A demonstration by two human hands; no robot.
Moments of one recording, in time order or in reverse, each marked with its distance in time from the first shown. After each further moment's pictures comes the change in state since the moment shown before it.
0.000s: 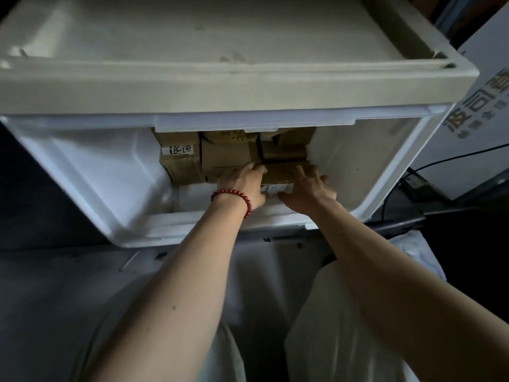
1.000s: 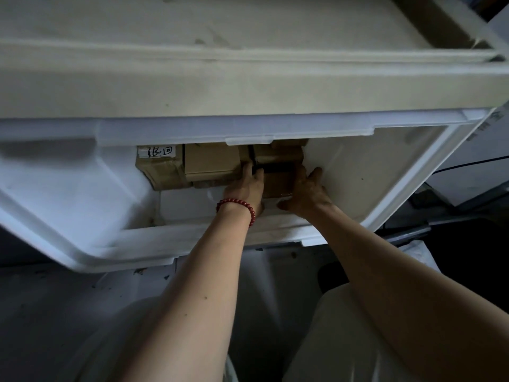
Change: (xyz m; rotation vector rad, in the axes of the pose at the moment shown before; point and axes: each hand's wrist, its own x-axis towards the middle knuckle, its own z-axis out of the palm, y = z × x) left_hand 0.041 0.004 0.027 0.157 -0.029 -0.001; right_hand 0.050 0.018 0.020 0.019 0.000 0.006
